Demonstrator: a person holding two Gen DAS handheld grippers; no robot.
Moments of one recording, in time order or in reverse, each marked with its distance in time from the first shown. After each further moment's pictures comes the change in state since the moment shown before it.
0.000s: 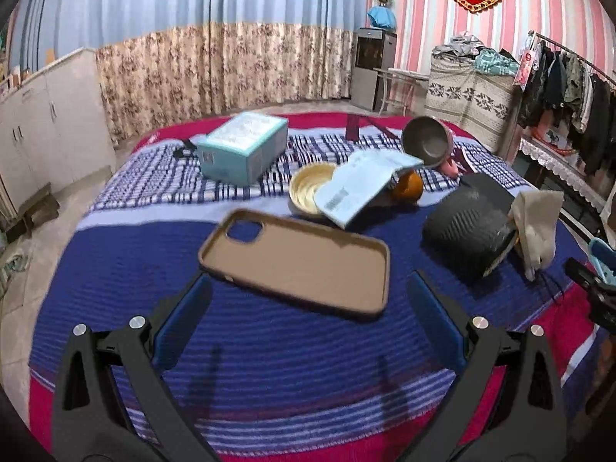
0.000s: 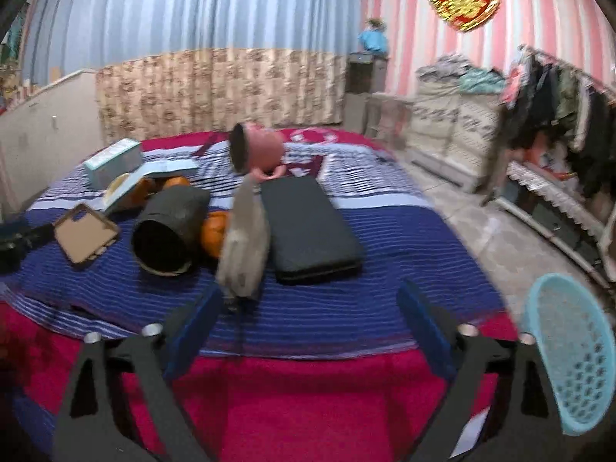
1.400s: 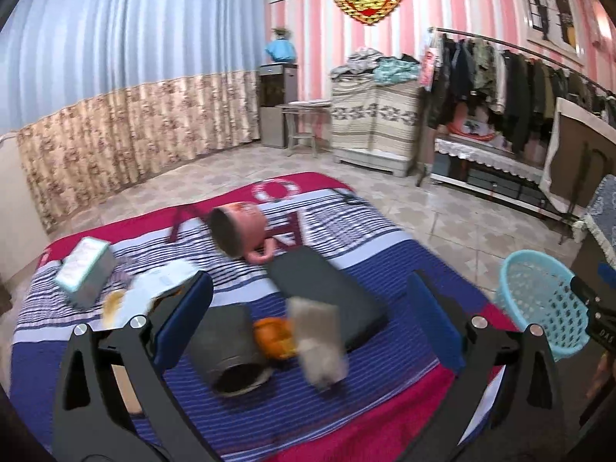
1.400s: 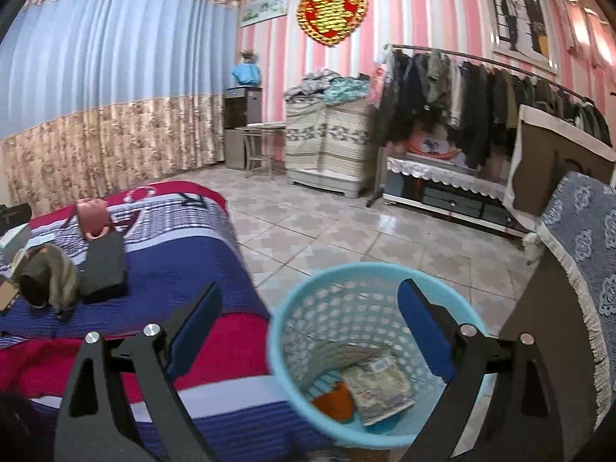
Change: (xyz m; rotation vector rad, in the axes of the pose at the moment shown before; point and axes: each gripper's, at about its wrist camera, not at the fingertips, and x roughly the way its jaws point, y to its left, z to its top) left arm -0.038 -0.201 0.064 0.219 -0.149 -0.213; right arm -0.098 -0.189 -0.021 0.229 -0.151 -0.372
